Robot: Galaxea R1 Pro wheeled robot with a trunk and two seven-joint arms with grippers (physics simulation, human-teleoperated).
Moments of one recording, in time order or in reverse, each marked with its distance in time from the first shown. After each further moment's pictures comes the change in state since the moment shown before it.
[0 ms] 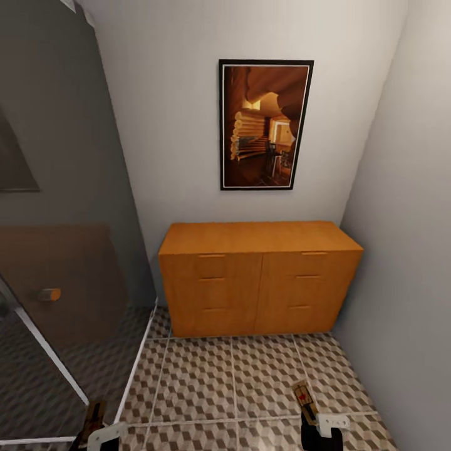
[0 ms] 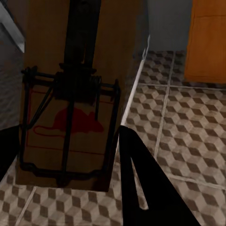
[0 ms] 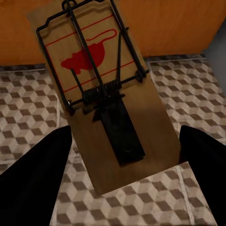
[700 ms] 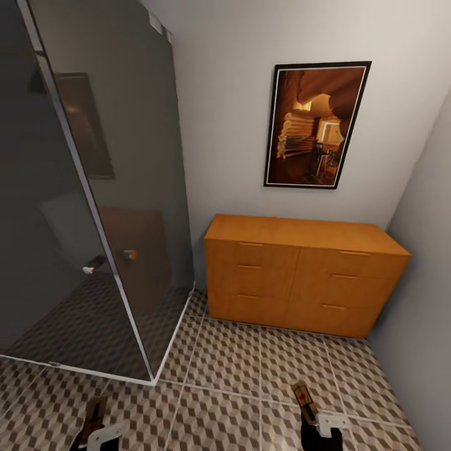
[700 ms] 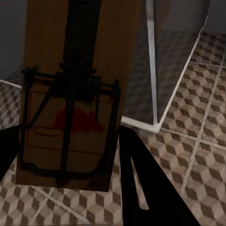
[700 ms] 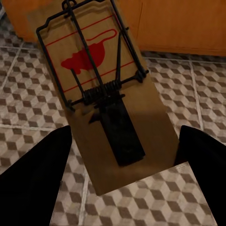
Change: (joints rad) left arm 0.000 0.000 0.000 0.000 0.000 0.000 0.000; right arm 0.000 0.001 0.000 0.000 0.000 0.001 0.000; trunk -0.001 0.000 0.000
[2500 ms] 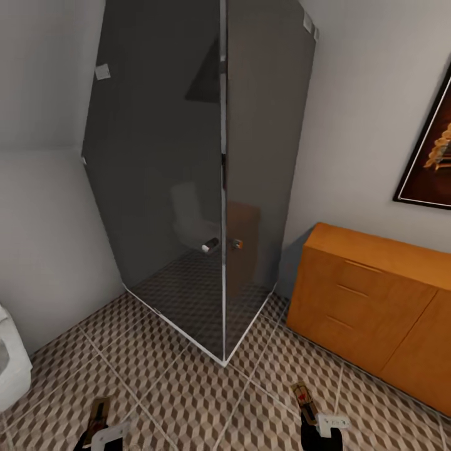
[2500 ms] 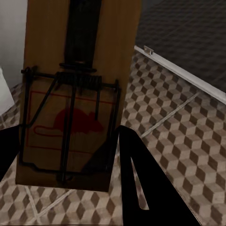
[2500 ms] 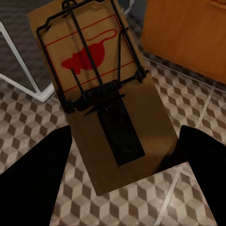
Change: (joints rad) left arm 0.000 -0.016 0.000 0.000 0.000 0.000 0.002; right arm 0.000 0.001 0.000 0.000 0.000 -0.001 0.000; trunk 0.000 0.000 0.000
